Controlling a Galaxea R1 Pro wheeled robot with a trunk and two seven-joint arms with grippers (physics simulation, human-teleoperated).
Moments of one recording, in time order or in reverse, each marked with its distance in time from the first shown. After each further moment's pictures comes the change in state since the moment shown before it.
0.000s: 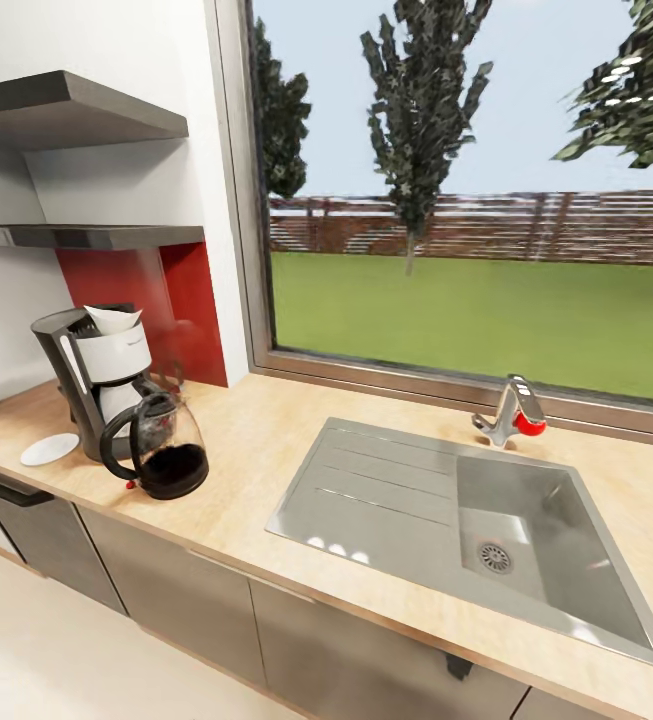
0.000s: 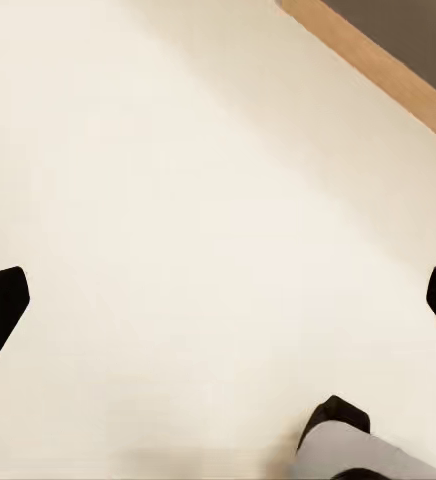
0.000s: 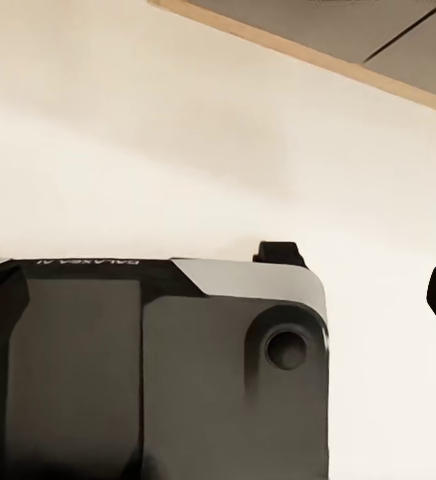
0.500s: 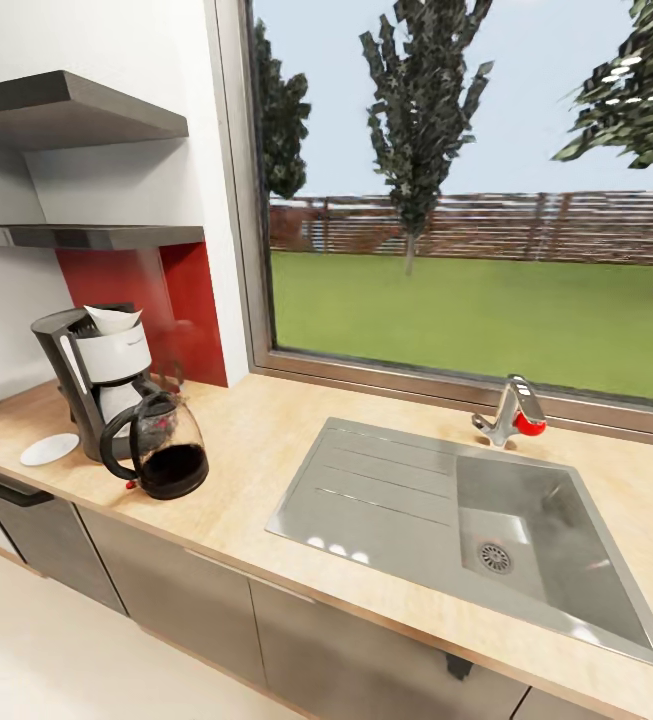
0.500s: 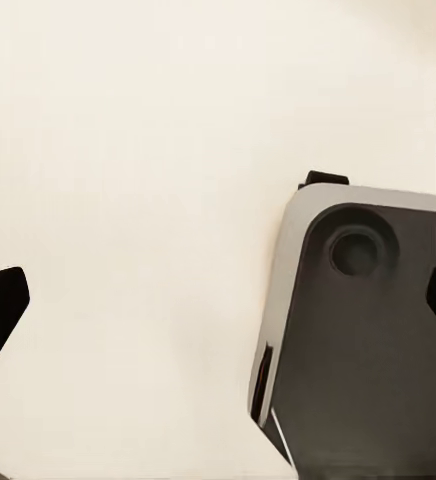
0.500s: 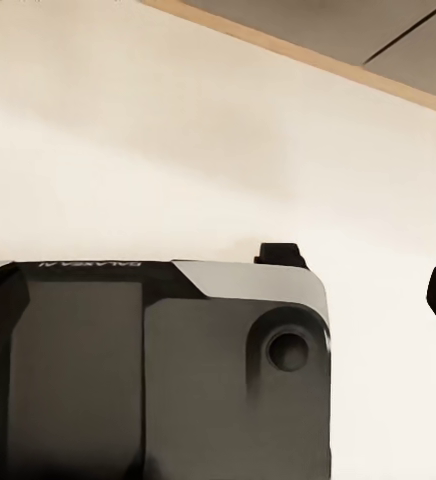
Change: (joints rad) left arm -0.003 -0.012 -0.128 0.314 -0.189 0.002 -0.024; right arm 0.000 0.000 -0.001 -0.001 -0.003 -0.003 0.000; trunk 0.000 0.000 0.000
